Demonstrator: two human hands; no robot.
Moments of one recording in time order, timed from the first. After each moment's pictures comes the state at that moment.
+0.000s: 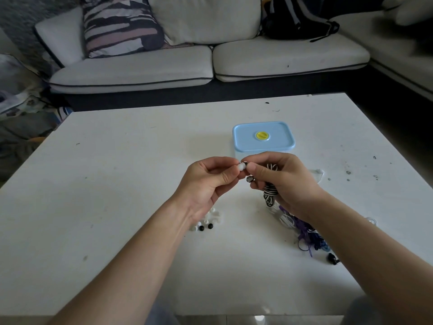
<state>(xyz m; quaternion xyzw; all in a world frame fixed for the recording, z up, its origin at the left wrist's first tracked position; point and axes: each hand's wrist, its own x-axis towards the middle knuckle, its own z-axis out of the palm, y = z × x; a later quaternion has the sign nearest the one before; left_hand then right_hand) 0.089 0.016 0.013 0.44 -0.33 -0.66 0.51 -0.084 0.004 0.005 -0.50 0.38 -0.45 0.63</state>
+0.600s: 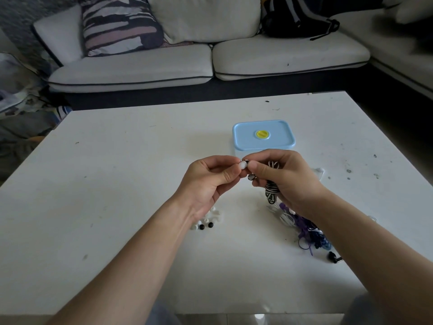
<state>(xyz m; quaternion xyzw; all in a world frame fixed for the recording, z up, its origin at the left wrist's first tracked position) 0.087 0.014 0.011 0.43 -0.33 -0.67 0.51 -0.087 0.001 0.002 -0.52 0.38 -0.46 0.61</state>
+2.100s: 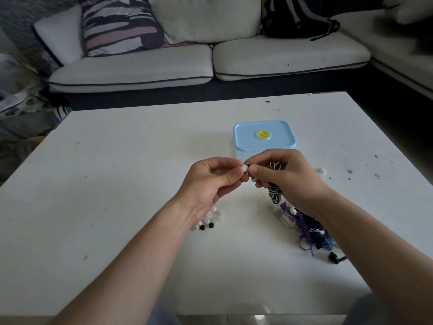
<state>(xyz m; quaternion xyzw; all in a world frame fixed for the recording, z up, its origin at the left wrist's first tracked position) 0.088 0.015 0.010 0.45 -0.36 -0.66 0.48 -0.092 -0.003 0.002 -0.57 0.40 -0.43 0.58</state>
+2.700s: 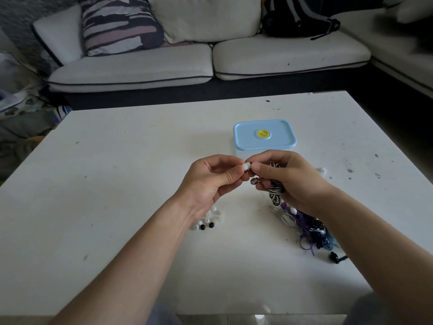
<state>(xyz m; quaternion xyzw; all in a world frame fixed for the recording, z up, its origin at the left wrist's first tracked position) 0.088 0.016 0.012 0.44 -0.38 -0.66 0.48 -0.095 -0.004 0.002 -0.50 0.37 -0.41 0.67</state>
